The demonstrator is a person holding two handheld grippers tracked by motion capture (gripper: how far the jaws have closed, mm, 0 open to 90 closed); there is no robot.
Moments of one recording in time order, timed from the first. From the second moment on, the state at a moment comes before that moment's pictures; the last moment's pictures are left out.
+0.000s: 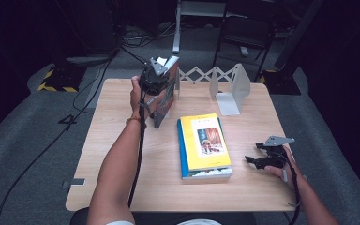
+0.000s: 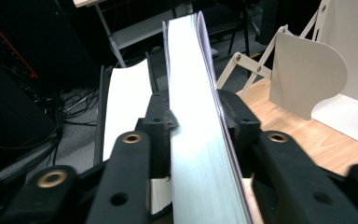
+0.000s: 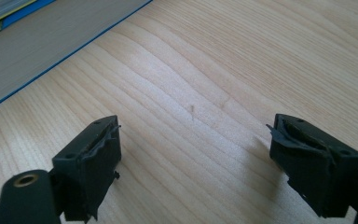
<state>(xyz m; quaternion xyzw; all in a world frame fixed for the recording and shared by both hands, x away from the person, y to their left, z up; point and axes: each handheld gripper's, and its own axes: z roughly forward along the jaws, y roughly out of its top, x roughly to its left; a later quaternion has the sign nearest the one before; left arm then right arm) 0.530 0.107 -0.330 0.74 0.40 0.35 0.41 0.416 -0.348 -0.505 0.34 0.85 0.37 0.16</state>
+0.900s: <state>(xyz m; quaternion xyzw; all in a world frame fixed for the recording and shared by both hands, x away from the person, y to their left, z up) 0.565 0.089 -0.332 0.69 0.46 0.38 0.41 0.416 -0.348 -0.505 0.34 0.85 0.37 0.16</state>
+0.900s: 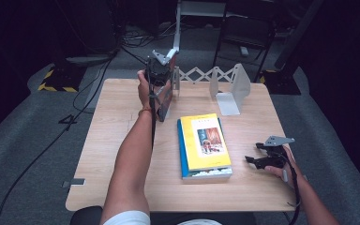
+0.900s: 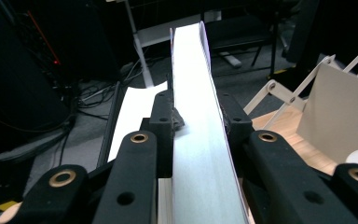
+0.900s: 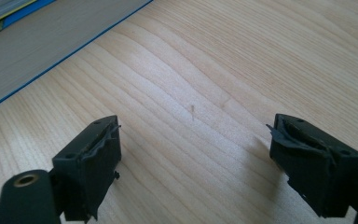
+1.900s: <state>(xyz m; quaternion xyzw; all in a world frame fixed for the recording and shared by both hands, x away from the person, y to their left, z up) 0.552 0.096 -0.324 0.69 0.45 0.38 0.43 0.416 -0.348 -0.505 0.34 0.85 0.37 0.16</state>
